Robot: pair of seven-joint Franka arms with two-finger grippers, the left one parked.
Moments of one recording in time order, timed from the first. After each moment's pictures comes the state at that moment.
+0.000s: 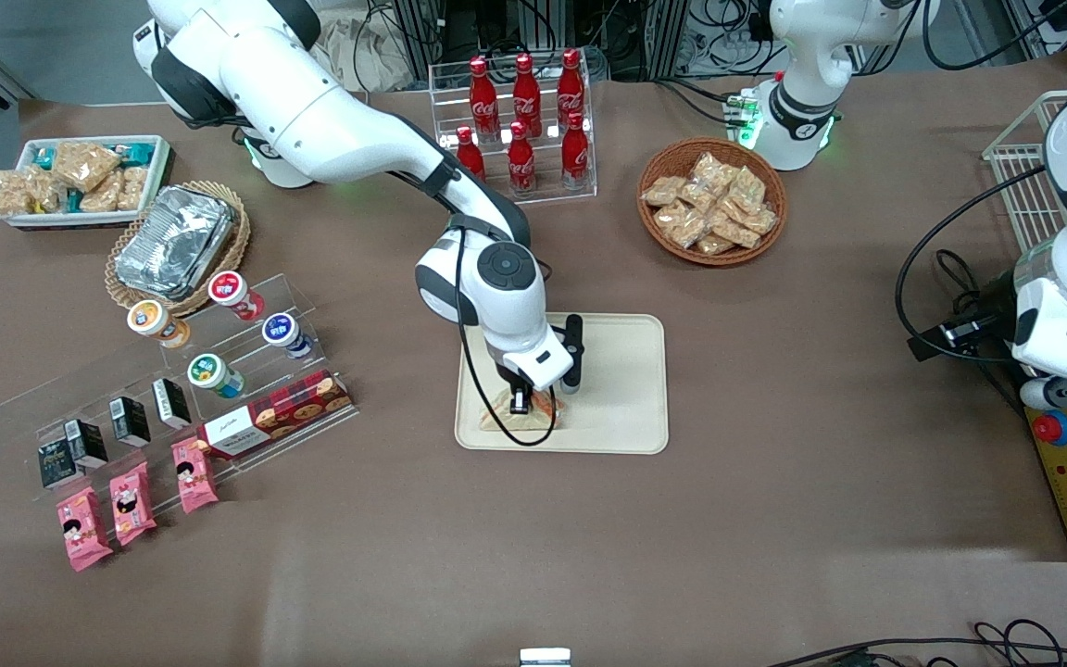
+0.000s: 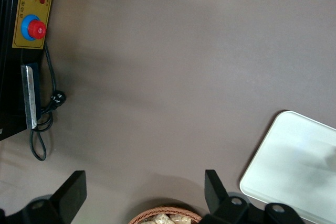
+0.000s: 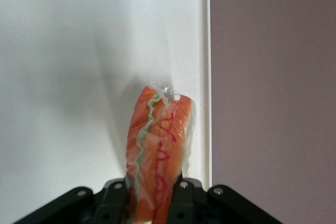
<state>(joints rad) 0.54 0.78 0.24 -1.43 -0.40 2.32 -0.51</state>
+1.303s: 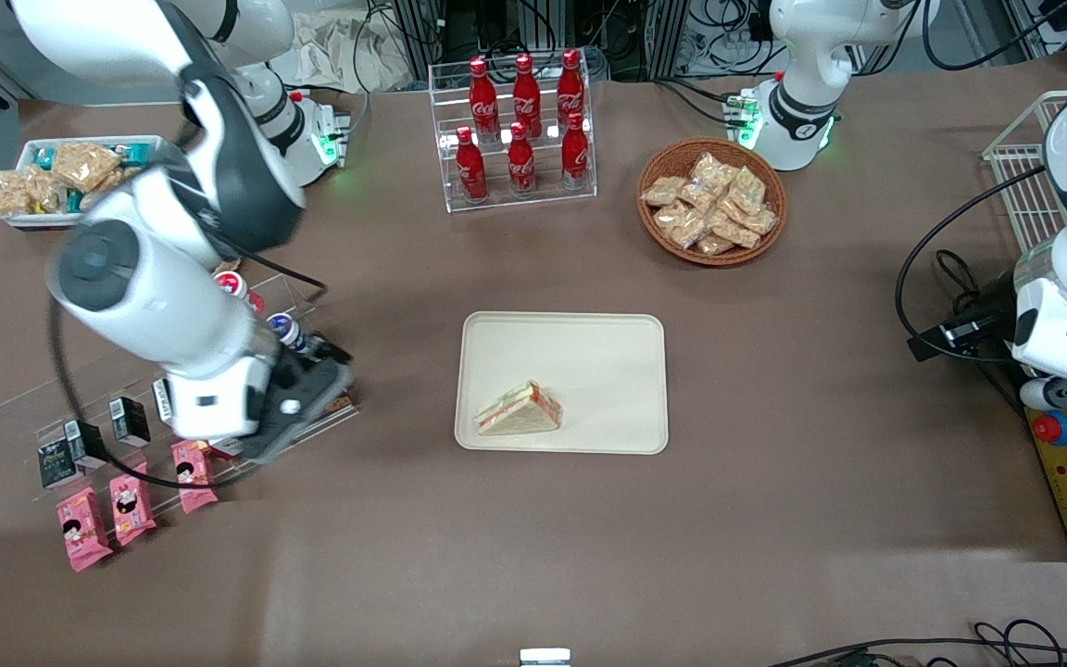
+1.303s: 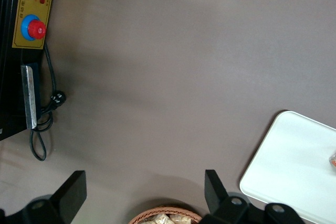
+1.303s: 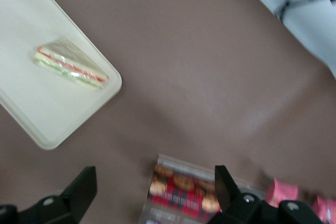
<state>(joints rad) 0.21 0.33 0.09 -1.39 0.02 1.77 -0.41</state>
